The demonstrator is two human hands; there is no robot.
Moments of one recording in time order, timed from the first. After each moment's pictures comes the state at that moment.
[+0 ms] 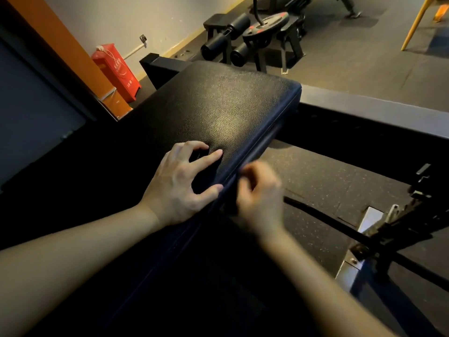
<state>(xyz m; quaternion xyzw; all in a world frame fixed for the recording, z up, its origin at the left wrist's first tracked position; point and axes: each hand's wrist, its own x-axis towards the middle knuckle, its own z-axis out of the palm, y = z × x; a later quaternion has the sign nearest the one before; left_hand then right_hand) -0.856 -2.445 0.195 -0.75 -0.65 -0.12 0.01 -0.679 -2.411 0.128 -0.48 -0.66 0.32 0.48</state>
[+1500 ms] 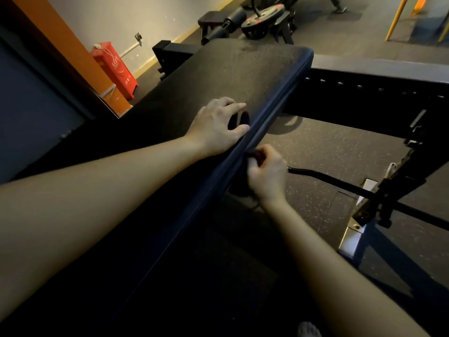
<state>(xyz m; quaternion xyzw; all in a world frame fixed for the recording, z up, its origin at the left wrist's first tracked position) -0.869 -2.468 0.218 -0.76 -0.64 -0.11 -0.05 -0.723 -2.523 0.136 -0.56 -0.60 0.35 0.44</state>
